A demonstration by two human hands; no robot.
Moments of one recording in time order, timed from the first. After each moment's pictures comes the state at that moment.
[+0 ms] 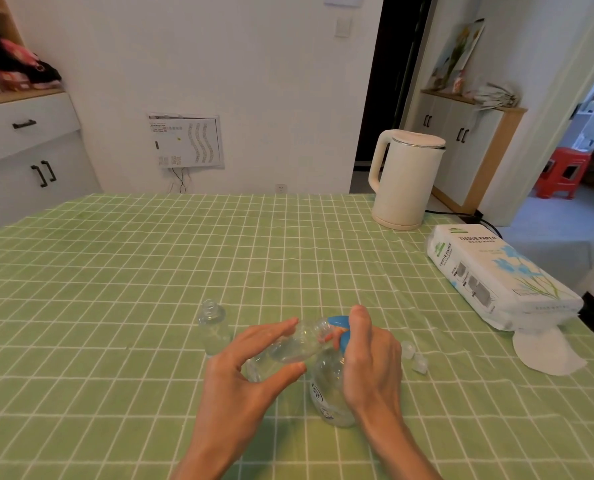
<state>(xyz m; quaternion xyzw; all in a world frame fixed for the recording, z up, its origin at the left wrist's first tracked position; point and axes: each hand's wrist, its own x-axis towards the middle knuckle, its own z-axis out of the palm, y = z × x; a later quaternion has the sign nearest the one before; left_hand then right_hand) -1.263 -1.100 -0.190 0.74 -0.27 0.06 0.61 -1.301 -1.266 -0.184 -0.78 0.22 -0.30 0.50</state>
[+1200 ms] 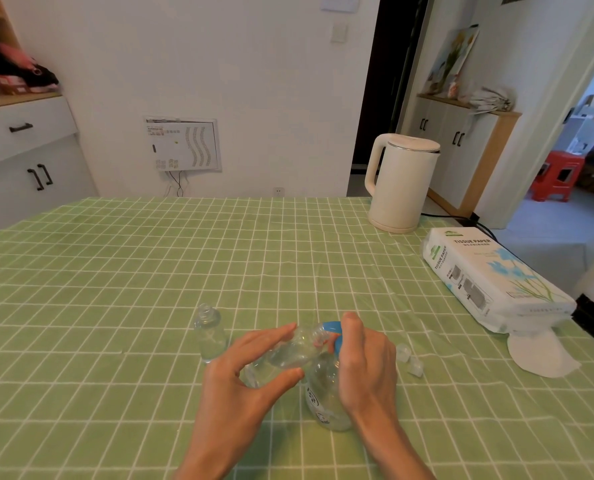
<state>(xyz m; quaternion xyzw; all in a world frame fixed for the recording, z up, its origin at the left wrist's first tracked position) -1.264 -1.103 -0.194 0.74 -0.28 0.06 0.61 -1.304 -1.265 -0.179 -0.79 0.19 -0.31 0.50</state>
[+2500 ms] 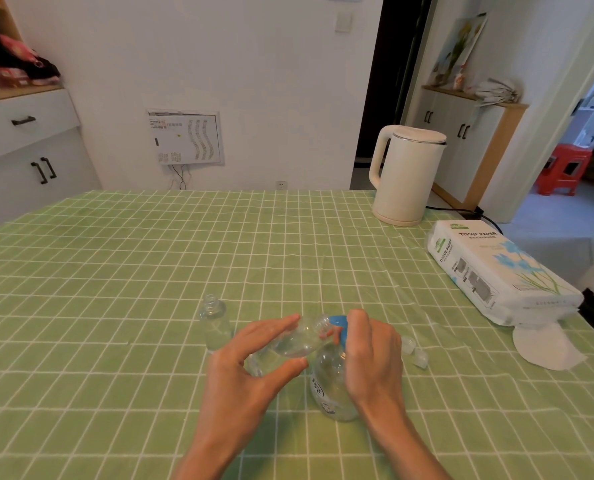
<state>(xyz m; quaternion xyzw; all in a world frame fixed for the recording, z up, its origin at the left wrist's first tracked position) -1.264 -1.101 -0.192 0.74 -0.28 0.06 0.61 -1.302 -1.267 -0.180 -0.79 0.19 -0.30 0.50</state>
